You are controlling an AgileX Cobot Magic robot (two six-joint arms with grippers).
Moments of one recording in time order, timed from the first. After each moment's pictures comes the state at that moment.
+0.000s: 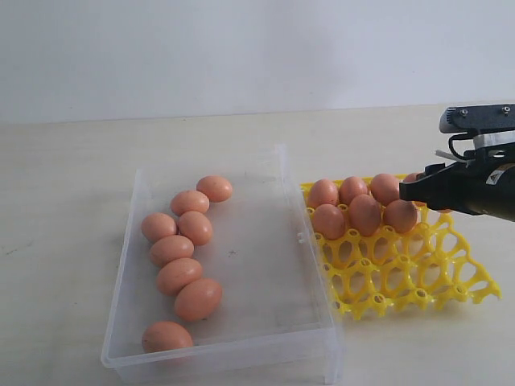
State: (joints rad) left arm -0.03 0.00 0.00 0.12 0.33 -0.03; right arm 0.12 1.73 -0.63 0.13 -0.35 -0.10
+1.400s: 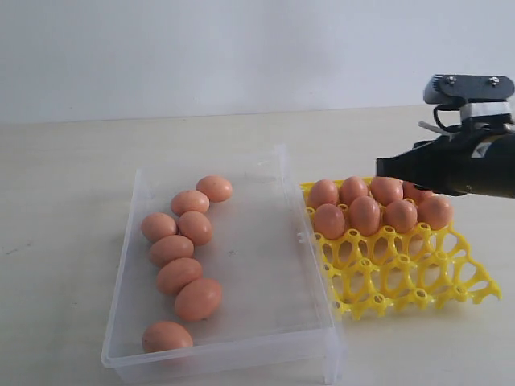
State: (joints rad) left arm -0.03 0.00 0.00 0.12 0.33 -0.03; right arm 0.24 1.59 -0.70 0.15 -0.13 -0.01
